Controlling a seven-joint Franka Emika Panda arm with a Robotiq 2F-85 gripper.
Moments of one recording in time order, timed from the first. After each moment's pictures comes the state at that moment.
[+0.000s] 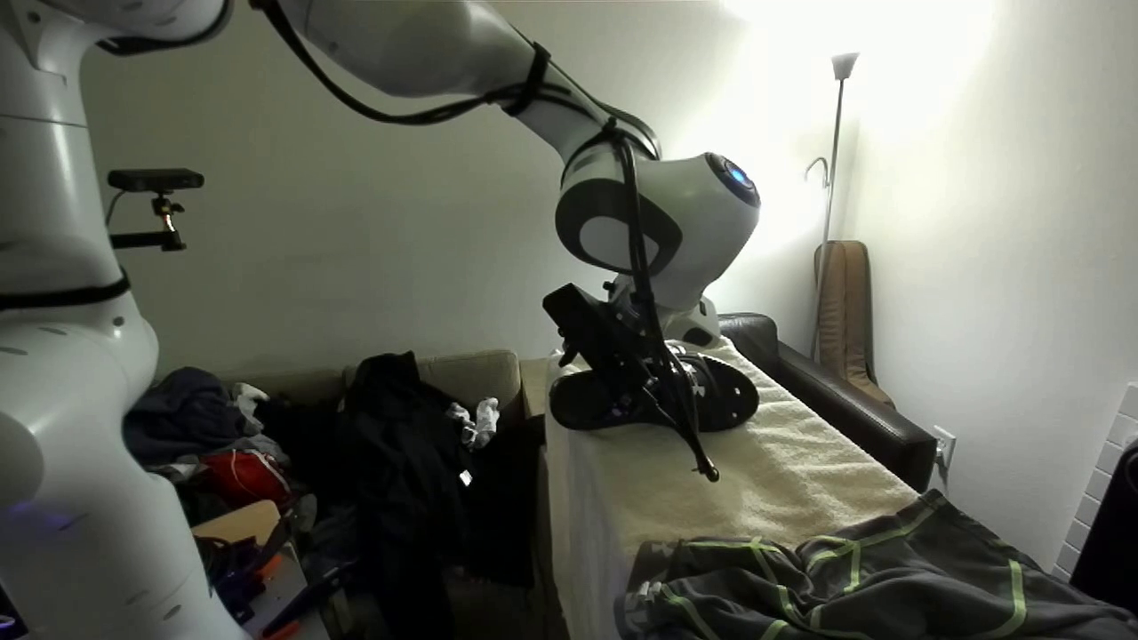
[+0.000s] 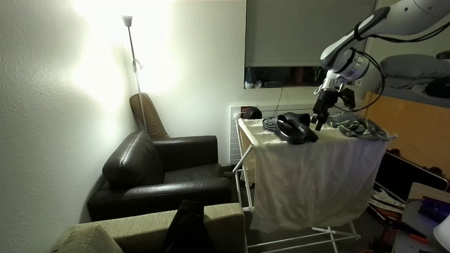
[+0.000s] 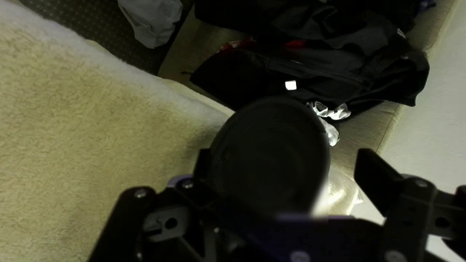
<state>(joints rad) -0.28 0.13 -0.16 -2.16 0.60 1.92 -0.80</state>
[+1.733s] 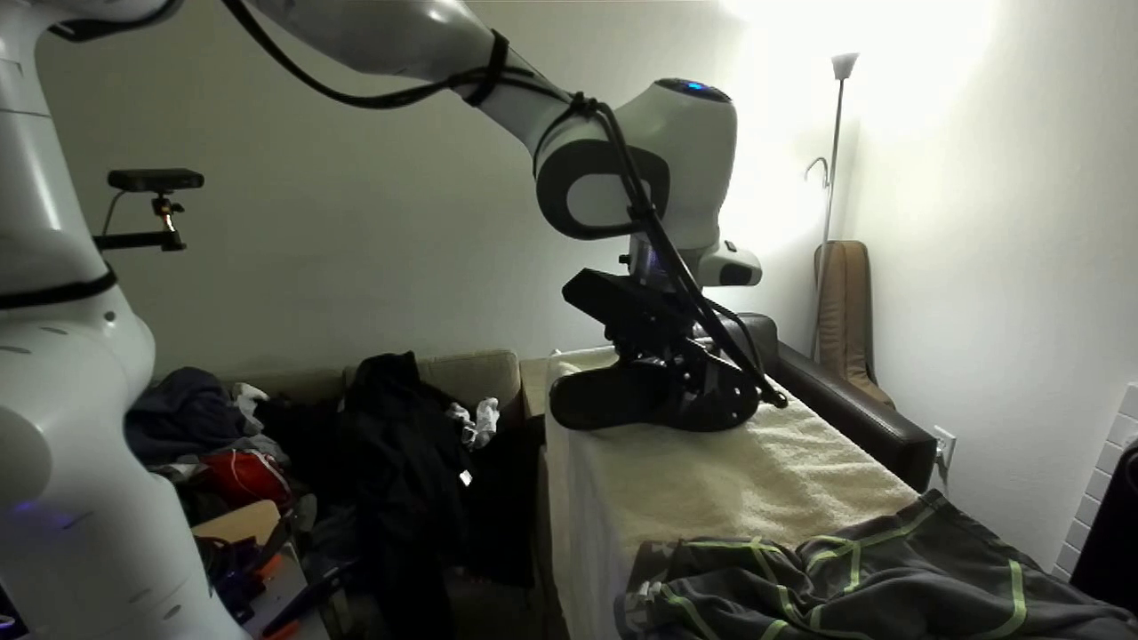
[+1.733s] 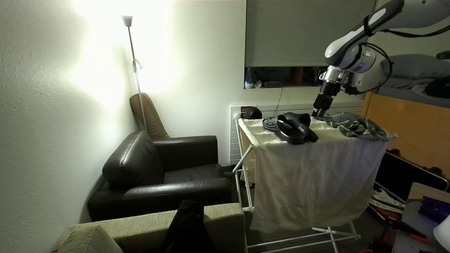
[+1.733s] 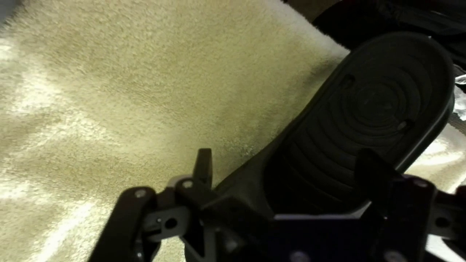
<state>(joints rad) -0.26 0.04 -0.18 -2.21 0.36 2.26 -0.66</state>
